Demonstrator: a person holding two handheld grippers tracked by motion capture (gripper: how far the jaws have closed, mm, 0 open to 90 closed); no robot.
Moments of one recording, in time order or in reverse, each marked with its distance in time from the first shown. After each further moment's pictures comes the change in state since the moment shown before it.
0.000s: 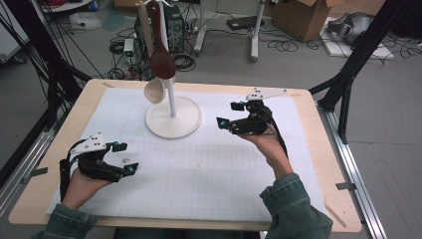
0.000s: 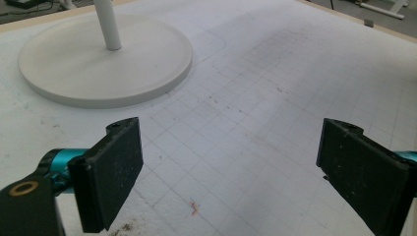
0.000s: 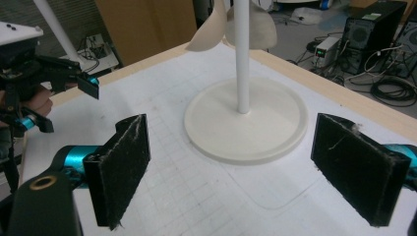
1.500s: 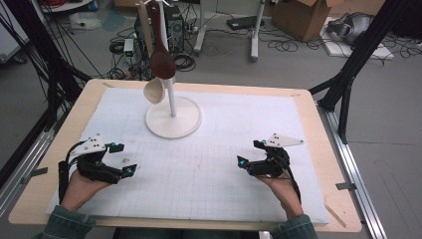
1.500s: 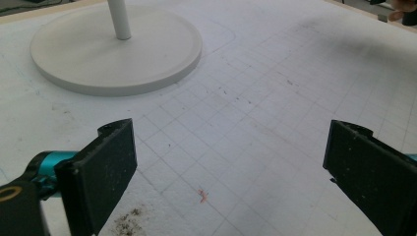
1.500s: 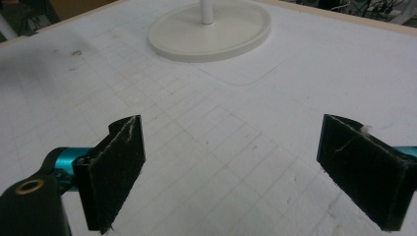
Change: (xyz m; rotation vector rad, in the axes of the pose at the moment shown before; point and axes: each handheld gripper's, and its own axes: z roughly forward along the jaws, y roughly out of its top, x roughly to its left) left arm 0.002 -0.007 -0.001 0.013 0.030 -0.015; right arm 0.014 -0.121 -0.041 0.046 -0.171 0.049
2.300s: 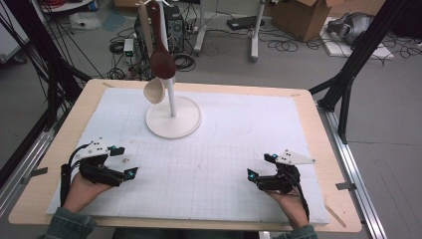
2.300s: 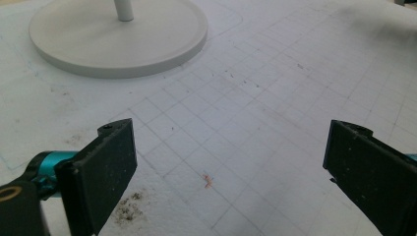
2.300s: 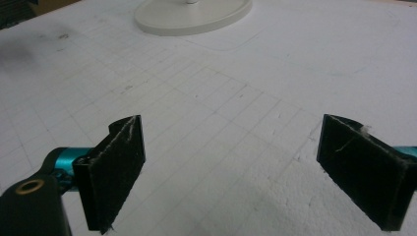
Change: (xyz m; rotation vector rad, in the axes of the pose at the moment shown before) left arm 0.000 -0.012 0.007 0.031 0.029 0.004; right arm 0.005 -0.042 -0.027 -0.010 -0.062 0.044
